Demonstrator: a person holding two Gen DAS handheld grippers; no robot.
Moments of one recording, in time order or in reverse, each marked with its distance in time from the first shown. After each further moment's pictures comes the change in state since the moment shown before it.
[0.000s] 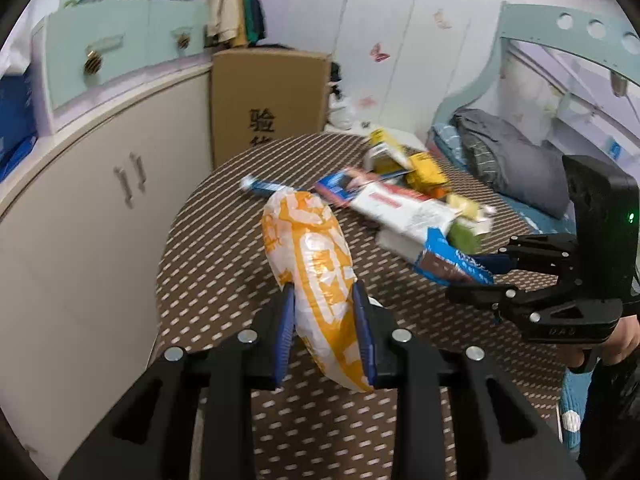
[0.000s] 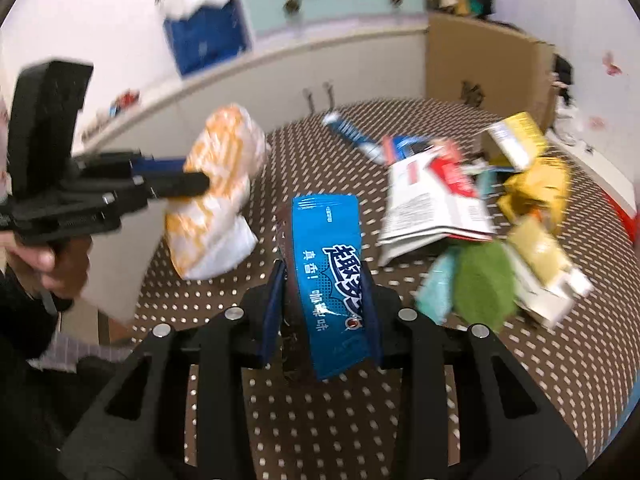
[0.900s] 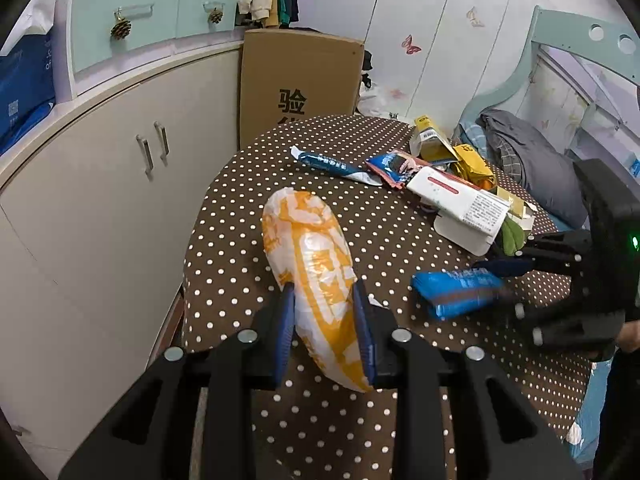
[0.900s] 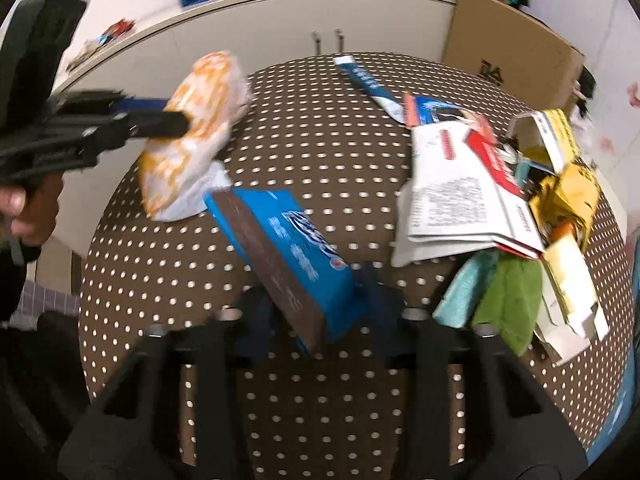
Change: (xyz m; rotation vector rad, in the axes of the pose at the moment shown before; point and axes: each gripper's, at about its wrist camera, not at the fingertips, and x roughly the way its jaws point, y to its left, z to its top) left arm 0.023 0.048 -0.018 -0.093 0.054 0.070; right arm 0.065 0.004 0.005 -0.152 0.221 -0.055
